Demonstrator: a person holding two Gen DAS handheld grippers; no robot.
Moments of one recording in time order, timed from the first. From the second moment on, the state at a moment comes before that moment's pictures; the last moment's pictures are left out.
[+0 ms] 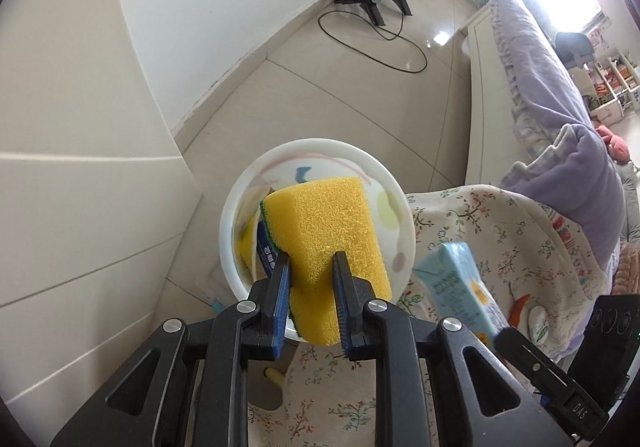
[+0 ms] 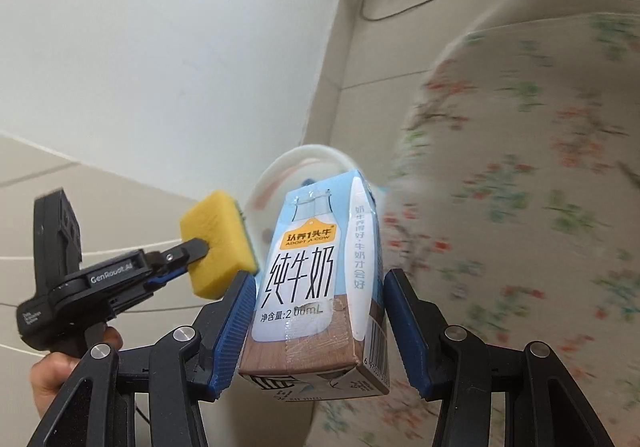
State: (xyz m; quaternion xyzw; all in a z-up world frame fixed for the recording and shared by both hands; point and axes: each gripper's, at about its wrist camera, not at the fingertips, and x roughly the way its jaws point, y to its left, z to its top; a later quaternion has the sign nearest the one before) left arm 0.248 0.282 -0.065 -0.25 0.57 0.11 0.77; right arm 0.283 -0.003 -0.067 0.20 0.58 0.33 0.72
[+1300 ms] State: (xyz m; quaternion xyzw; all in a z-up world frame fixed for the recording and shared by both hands) left arm 0.274 0.201 -0.053 -0.24 0.58 0.09 0.77; right arm 0.281 -0.059 0.000 0.05 0.52 0.27 0.81
